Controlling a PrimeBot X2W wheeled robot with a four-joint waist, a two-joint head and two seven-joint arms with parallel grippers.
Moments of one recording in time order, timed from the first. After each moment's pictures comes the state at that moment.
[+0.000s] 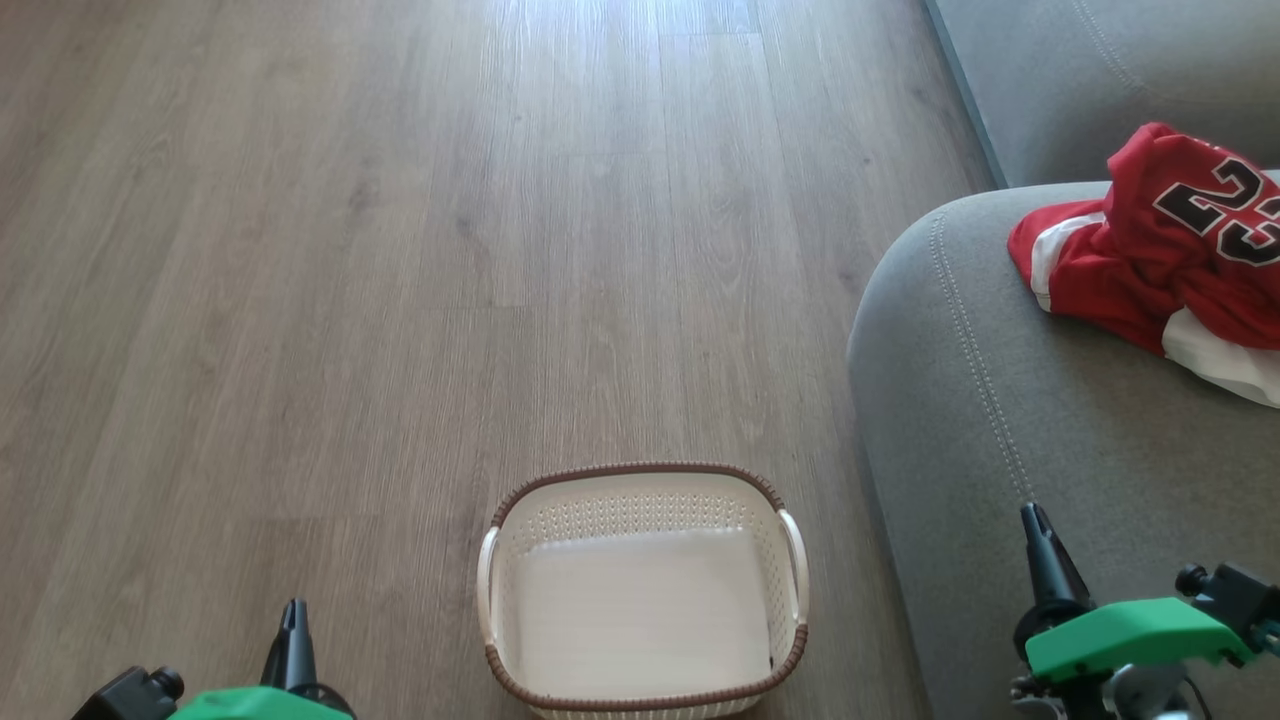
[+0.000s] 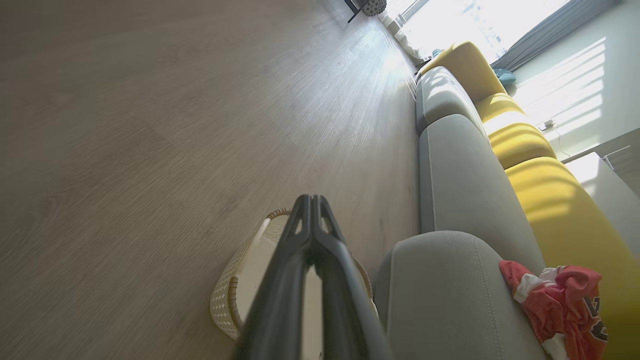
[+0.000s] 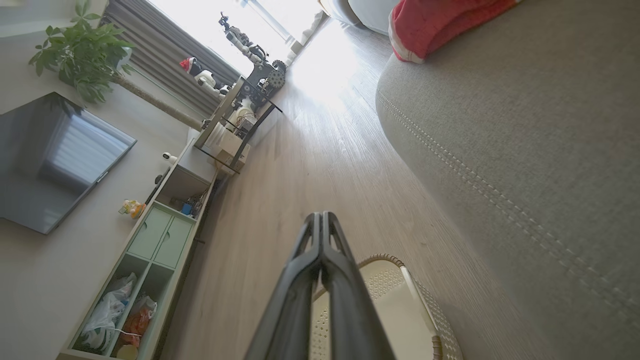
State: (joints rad) left arm 0.05 0.20 -0.24 0.19 -1.07 0.18 -0.09; right arm 0.04 -0.05 -0.05 0.31 0.89 0.13 -0.06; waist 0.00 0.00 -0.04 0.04
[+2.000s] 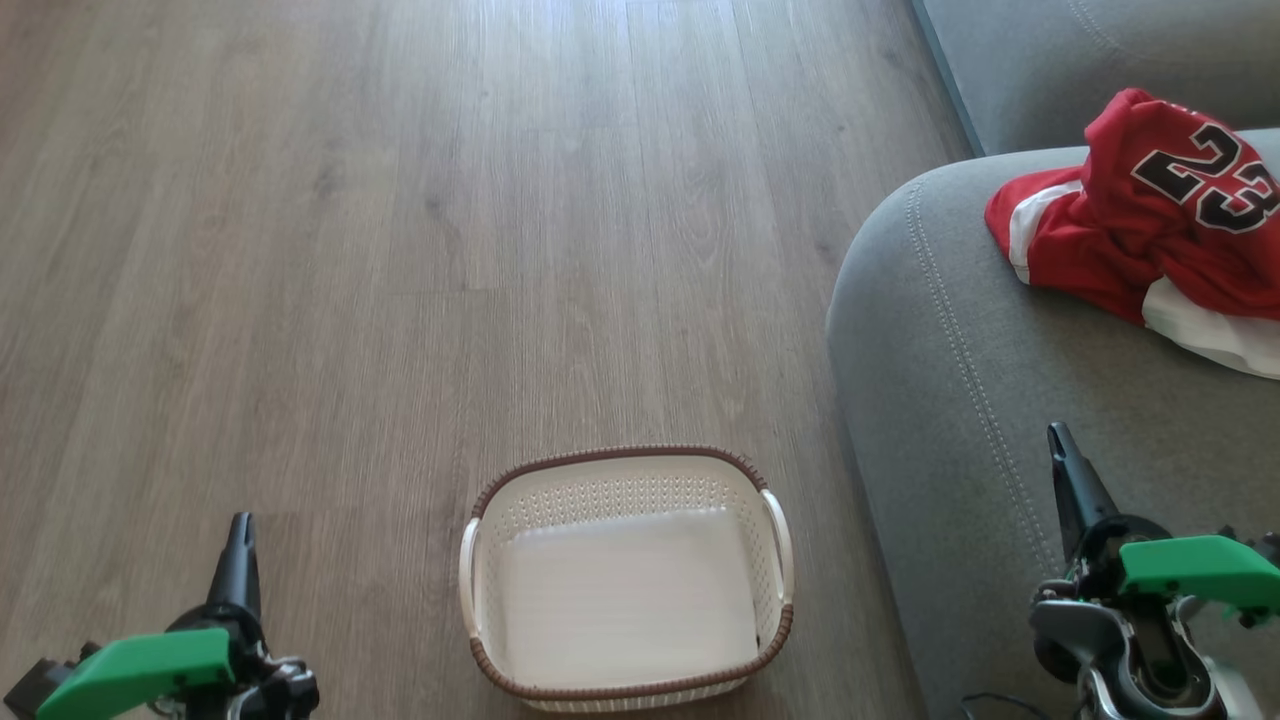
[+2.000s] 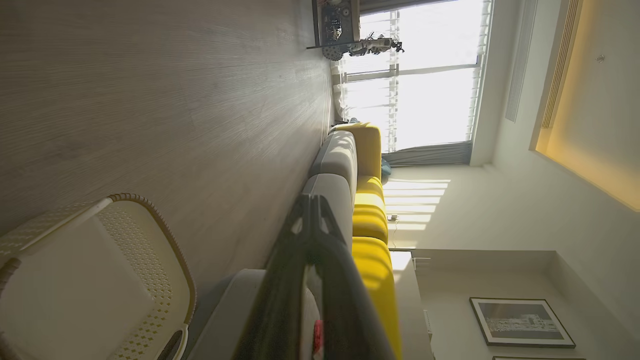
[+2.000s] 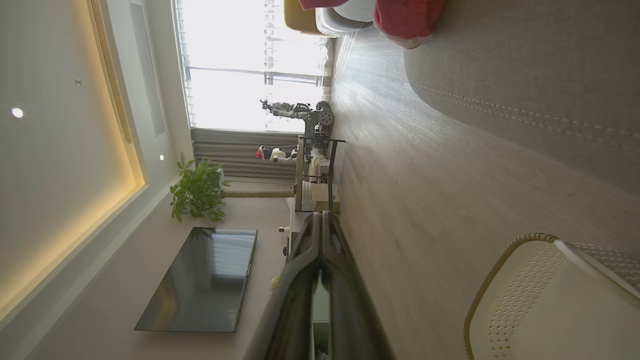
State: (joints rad) left arm -0.04 0.07 0.03 0.19 -1.56 -0.02 0.07; right arm -0.07 -0.06 -0.09 0.30 1.56 0.13 0.06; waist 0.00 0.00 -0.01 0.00
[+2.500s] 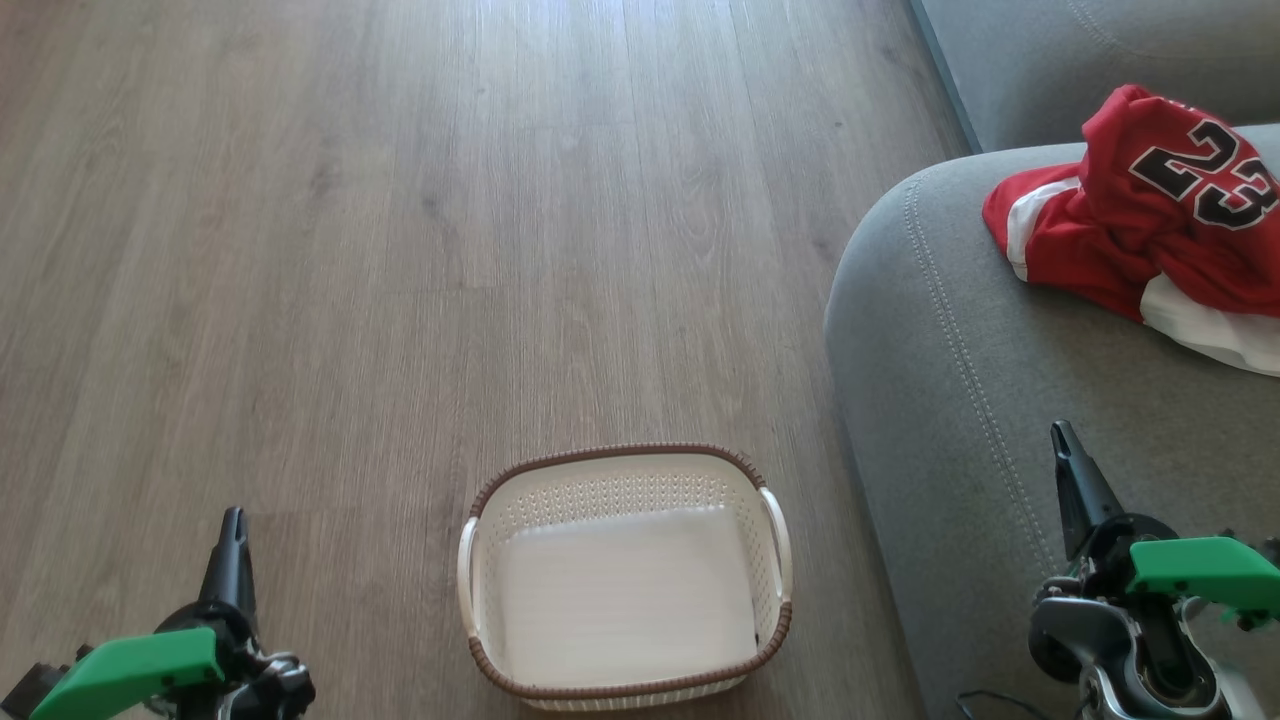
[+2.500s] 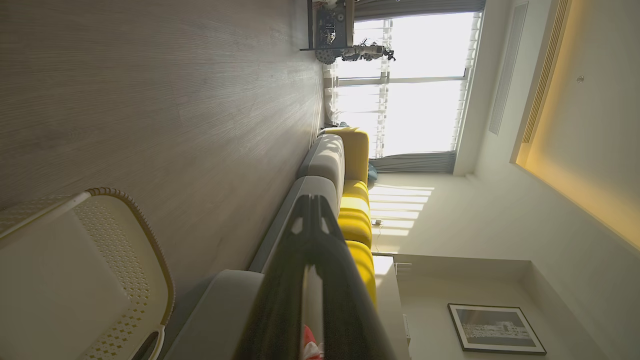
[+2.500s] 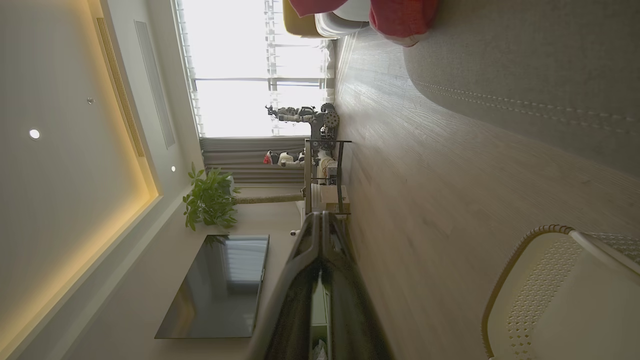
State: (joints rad) left arm -0.05 0.06 0.06 0.19 -1.62 -0.04 0.09; right arm -0.07 -0.07 -0.09 0.30 1.64 0.13 0.07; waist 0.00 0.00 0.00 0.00
